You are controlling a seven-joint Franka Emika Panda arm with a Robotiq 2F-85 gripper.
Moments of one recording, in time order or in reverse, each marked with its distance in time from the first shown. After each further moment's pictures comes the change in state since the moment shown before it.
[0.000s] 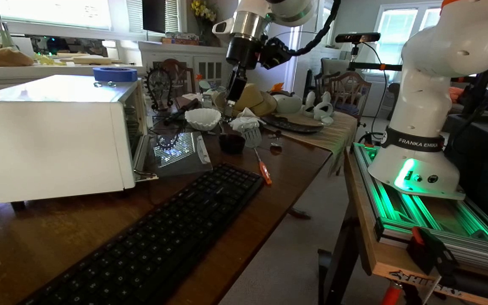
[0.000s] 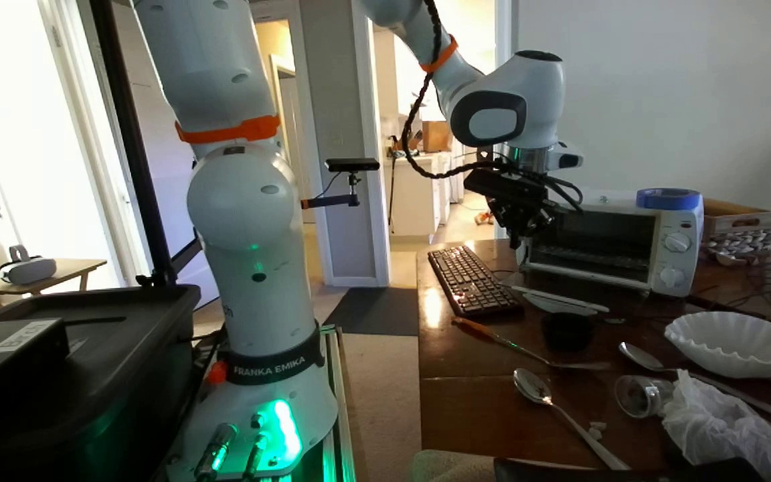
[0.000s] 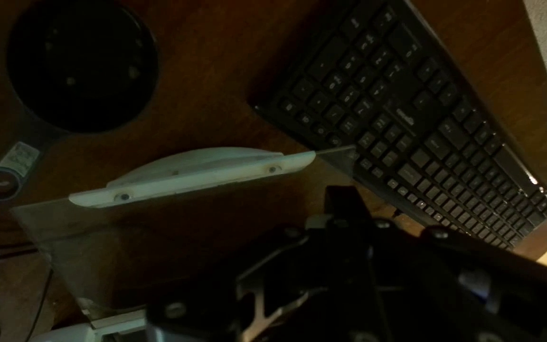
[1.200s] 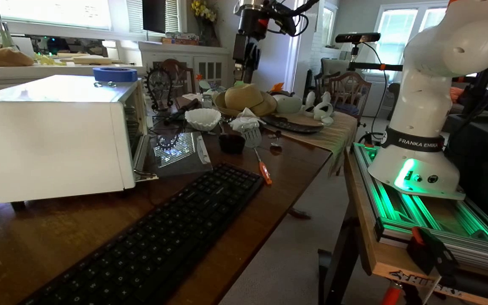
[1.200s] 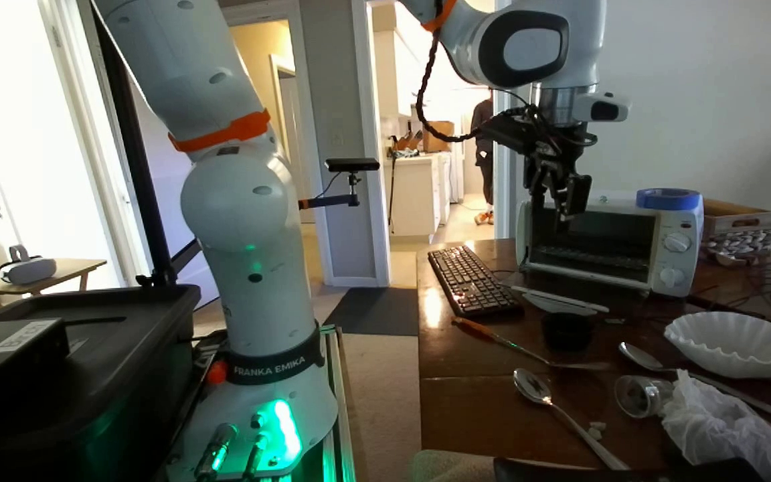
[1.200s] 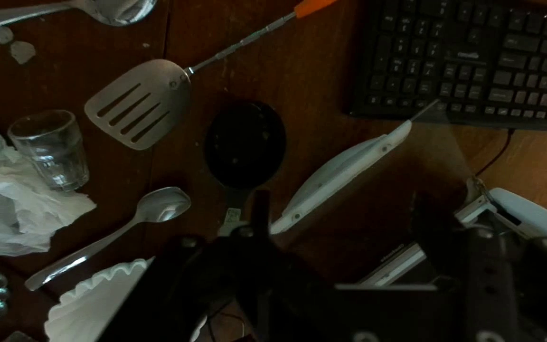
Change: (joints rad) arm -0.055 -0.156 -0.158 0.059 -0.325 -0.259 0.663
